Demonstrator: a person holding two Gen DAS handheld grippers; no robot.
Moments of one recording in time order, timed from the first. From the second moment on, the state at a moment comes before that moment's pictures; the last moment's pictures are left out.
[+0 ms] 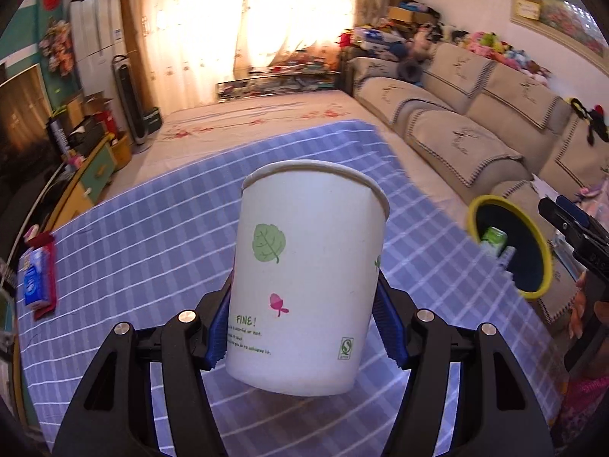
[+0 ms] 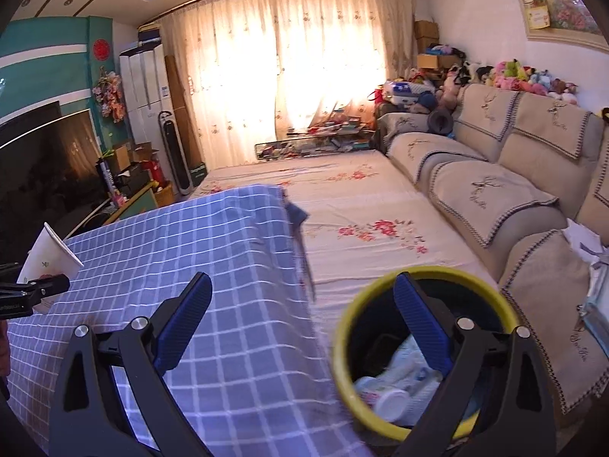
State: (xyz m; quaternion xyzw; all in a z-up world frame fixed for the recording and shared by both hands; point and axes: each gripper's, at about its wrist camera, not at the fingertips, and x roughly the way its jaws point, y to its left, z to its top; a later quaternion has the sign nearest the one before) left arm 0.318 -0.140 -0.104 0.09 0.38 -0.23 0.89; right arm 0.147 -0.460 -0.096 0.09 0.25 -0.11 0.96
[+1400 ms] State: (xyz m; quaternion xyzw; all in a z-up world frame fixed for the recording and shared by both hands) left arm 0.243 -0.346 -0.100 0.06 0.36 -0.33 0.87; right arm 0.028 -0.556 -0.106 0.12 0.28 -0.19 0.93
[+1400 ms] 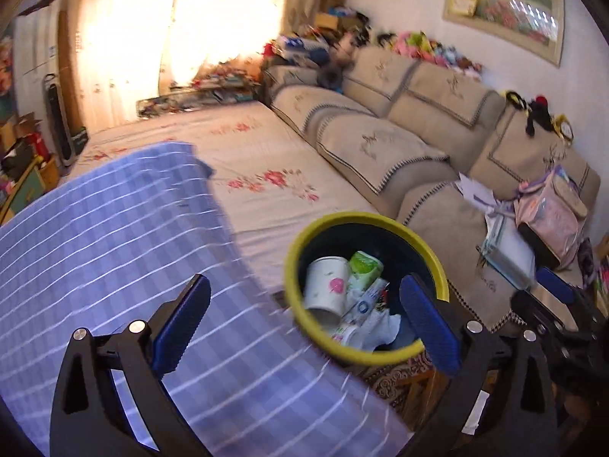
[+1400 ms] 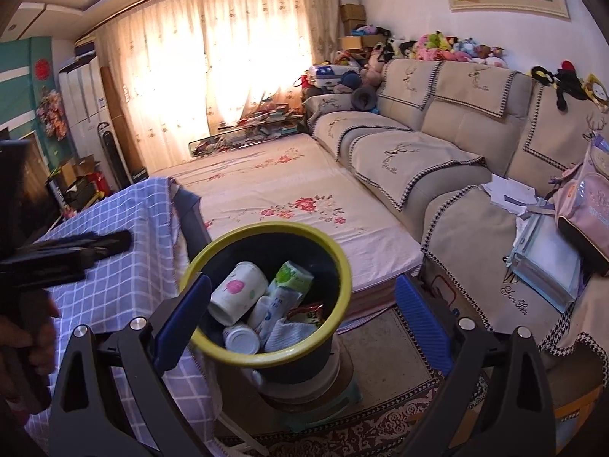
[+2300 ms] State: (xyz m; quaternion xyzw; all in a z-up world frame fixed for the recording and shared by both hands) left arm 0.017 -0.010 -0.022 -0.03 0.24 -0.05 0.97; right arm -0.042 -0.416 -0.031 0.03 0.22 -0.08 0.97
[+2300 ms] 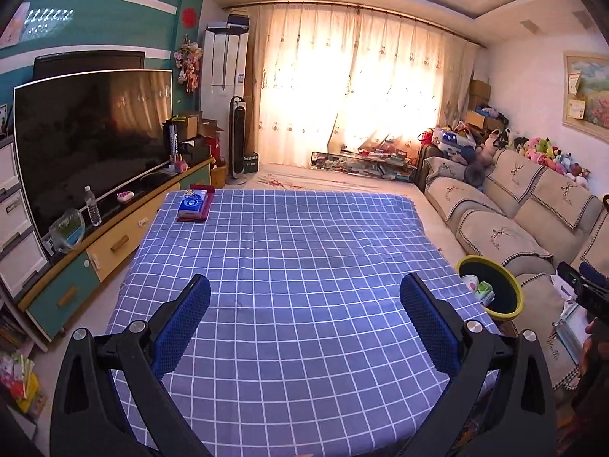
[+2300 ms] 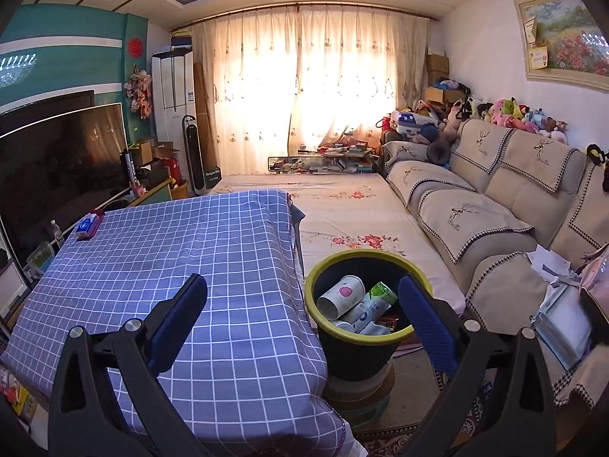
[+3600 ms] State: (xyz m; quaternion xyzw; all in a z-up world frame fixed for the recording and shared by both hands) left arm -0.008 -0.014 -0.008 -0.05 0.22 -0.06 0.97; right arm -0.056 -0.398 -0.023 0.03 0.20 -0.05 0.98
